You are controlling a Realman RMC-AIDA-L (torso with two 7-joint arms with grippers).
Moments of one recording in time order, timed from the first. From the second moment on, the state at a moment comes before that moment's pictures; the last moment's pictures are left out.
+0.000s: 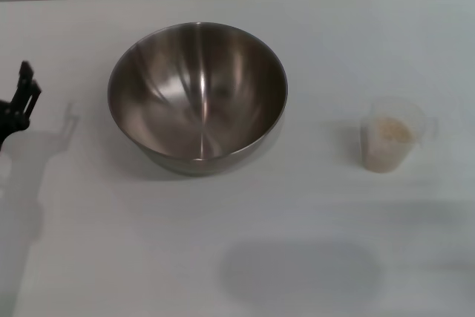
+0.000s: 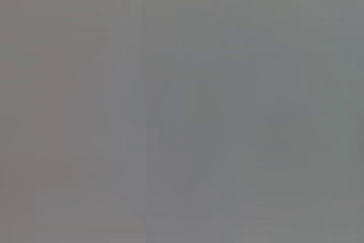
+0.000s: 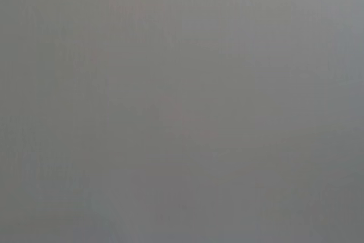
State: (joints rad) left arm -0.20 -2.07 -0.87 -0.39 2.33 1.23 0.05; right arm 0.01 2.09 0.61 0.20 -2.08 -1.86 0.14
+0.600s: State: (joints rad) left arm -0.02 -2.00 -1.13 -1.25 2.51 0.42 0.38; right arm 0.01 2.09 0.62 0.19 -2.08 -1.86 0.14
